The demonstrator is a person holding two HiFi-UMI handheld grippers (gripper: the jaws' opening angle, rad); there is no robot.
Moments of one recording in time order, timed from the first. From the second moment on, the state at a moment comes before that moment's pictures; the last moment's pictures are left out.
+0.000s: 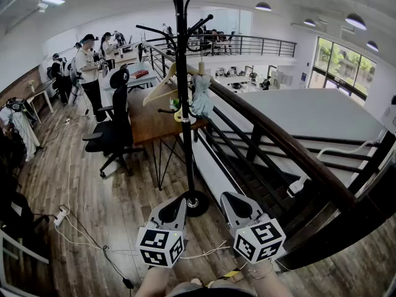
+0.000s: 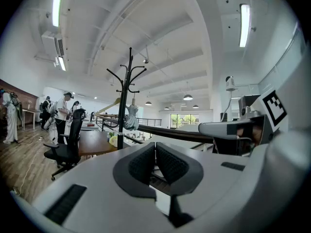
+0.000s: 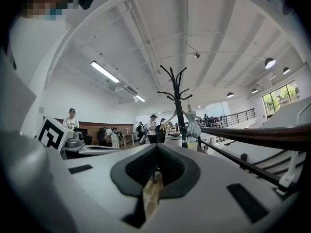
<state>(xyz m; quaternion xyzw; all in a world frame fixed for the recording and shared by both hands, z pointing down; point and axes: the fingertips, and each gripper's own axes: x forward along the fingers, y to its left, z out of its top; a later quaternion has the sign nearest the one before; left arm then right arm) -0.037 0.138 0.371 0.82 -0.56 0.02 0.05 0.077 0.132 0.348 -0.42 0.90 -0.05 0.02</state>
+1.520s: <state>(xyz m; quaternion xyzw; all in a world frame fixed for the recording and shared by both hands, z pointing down) -0.010 0.024 0.379 0.84 -0.54 0.02 0.04 0.088 0.024 0.356 -0.42 0.91 -0.03 0.03</state>
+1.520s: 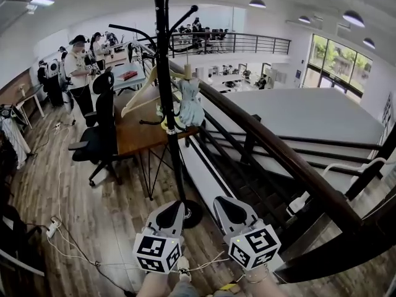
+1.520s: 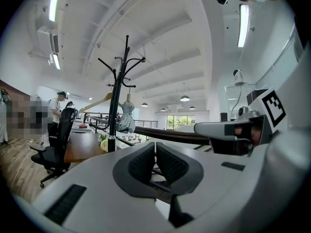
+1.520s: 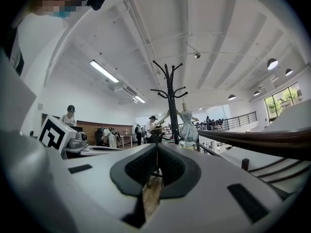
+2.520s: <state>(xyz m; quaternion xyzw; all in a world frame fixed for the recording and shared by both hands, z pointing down) -0.083 -0.164 0.344 0.89 -0.45 -0.01 0.02 0.019 -0.161 0.320 -0.49 0.87 -0.02 0.06</state>
